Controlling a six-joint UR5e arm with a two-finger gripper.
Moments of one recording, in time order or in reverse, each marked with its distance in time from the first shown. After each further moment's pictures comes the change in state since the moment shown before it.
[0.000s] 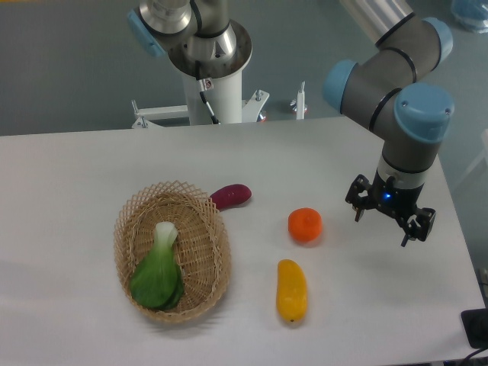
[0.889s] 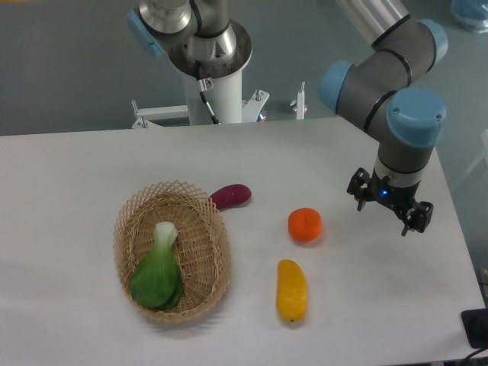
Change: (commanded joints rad) arm -0.008 0.005 -0.015 -0.011 0.112 0.002
